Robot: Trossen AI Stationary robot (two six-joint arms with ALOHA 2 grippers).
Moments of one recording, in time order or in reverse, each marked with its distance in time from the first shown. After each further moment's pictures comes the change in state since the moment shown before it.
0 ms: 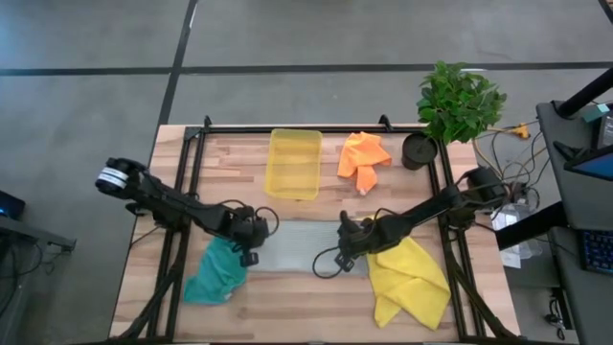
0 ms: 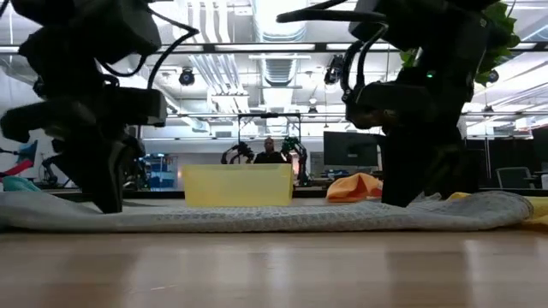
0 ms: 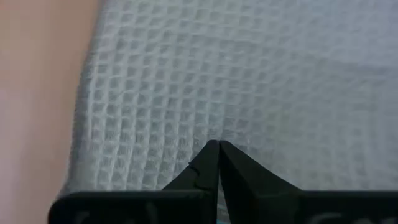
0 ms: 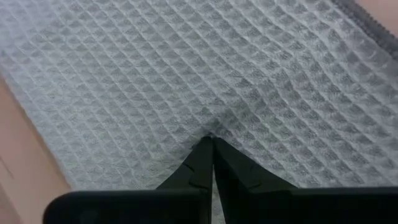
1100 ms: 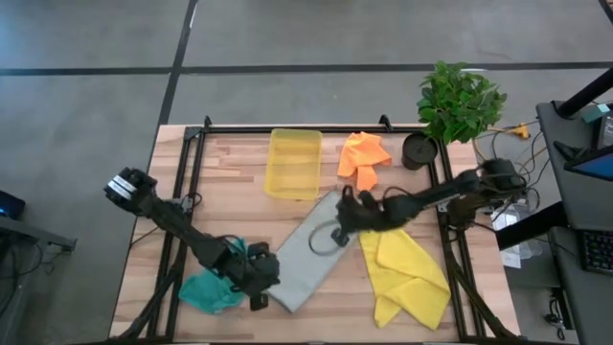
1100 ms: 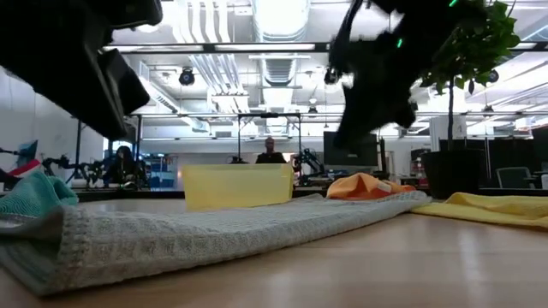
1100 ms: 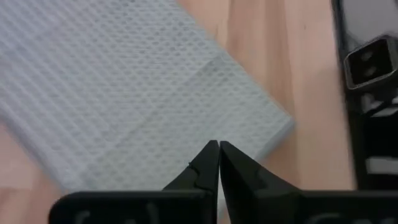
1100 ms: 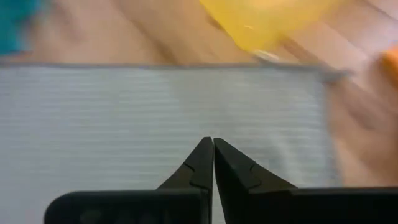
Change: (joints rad) left arm -0.284 0.101 0.237 0.183 -0.130 -0.193; right arm -0.083 -0.186 0.000 0.064 0.248 -0.237
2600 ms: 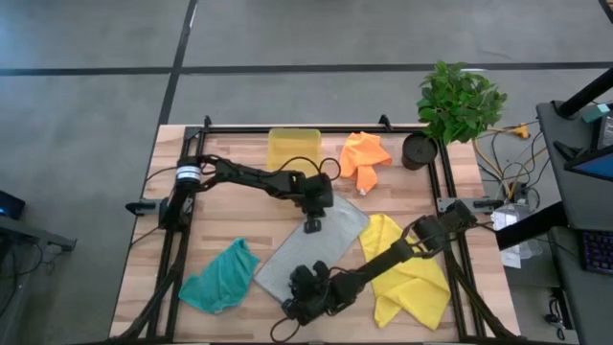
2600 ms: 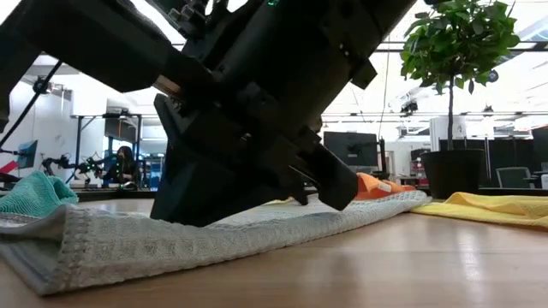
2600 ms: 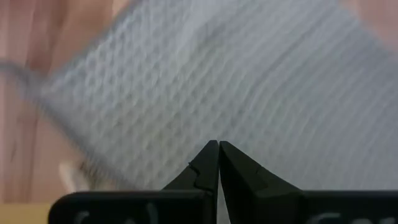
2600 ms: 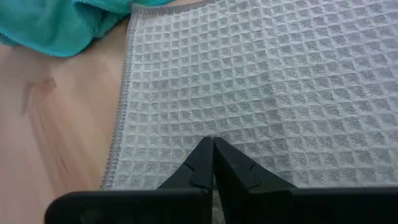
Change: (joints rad) left arm 0.715 0.492 0.456 -0.149 0.387 0.733; right arm 0.307 0.807 0.838 -0.094 0.079 0.422
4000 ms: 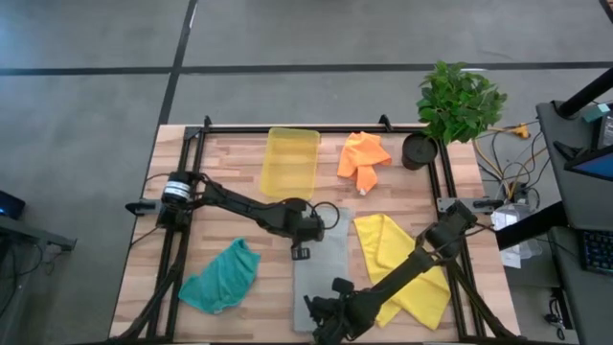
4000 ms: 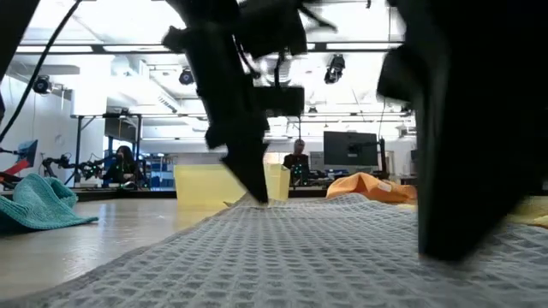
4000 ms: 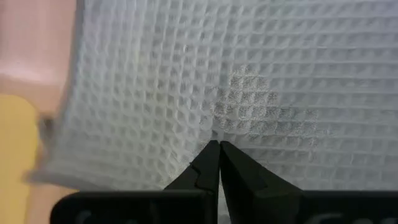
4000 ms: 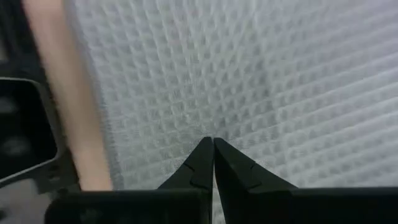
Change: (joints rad) left arm -0.283 -0.109 -0.019 -0.214 -0.392 -0.255; right arm 0.134 -0.086 0.124 -0.513 -0.285 -0.264
